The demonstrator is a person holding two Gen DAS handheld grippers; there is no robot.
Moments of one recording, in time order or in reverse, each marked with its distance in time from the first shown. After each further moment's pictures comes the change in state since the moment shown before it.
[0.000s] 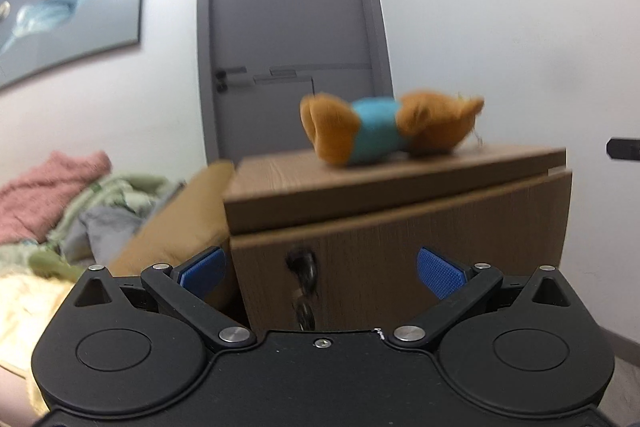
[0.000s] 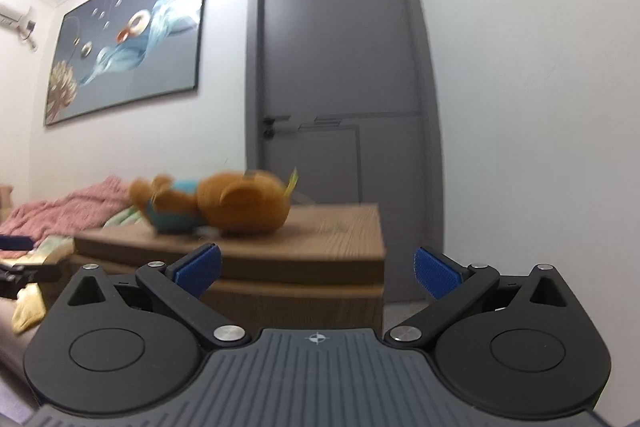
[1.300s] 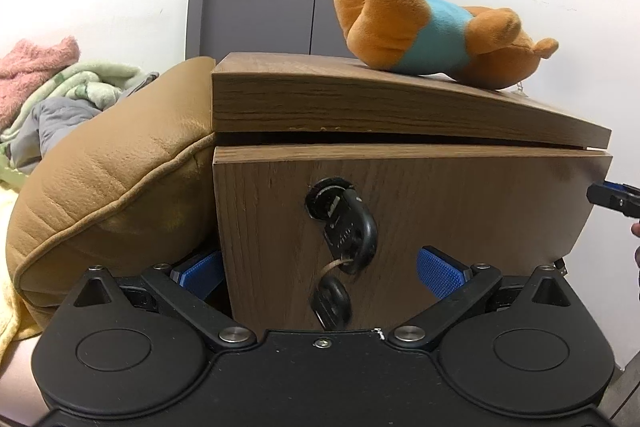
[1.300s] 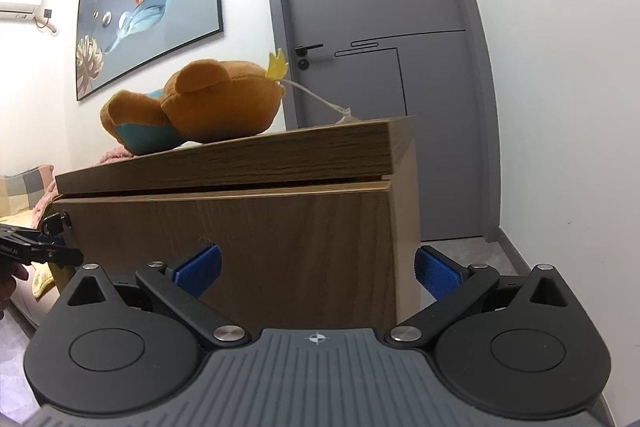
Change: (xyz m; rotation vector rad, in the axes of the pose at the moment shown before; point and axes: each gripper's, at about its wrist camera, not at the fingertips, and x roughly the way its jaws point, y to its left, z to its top) left arm 0.081 0.039 -0.015 -0.162 0.252 -0.097; right arm 0.090 -0.048 -0.051 0.065 0.185 0.169
